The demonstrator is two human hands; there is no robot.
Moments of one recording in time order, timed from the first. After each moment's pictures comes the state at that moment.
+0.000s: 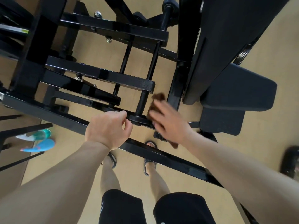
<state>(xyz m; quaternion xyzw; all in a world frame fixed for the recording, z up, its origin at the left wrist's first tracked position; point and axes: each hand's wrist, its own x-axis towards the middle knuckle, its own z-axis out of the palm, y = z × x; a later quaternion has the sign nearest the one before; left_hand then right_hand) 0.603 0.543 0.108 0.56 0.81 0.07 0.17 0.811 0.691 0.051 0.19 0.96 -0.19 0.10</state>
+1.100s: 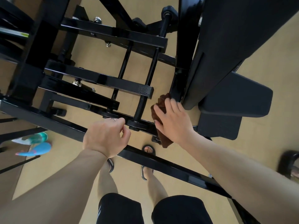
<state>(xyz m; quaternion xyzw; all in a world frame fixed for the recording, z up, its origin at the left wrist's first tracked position) 0.601 0.543 0.107 0.58 0.79 0.09 0.17 0.796 0.710 0.066 0.25 0.96 0.03 0.14</state>
